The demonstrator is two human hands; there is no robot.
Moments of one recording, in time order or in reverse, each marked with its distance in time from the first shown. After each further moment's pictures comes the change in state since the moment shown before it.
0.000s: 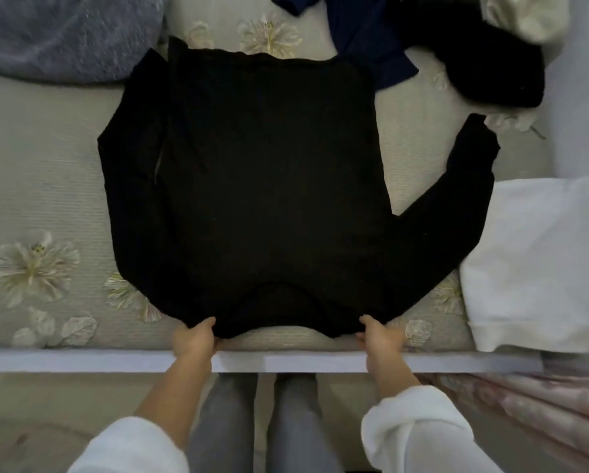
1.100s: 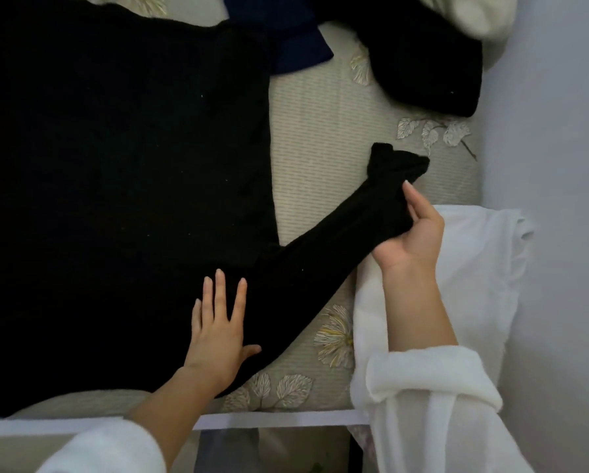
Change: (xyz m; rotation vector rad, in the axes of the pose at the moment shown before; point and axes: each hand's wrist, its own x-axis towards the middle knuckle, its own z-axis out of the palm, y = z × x) left_hand -0.094 -0.025 0.257 1.549 -0.305 0.868; right_hand 0.088 -0.293 -0.078 0.857 -0.686 -0.161
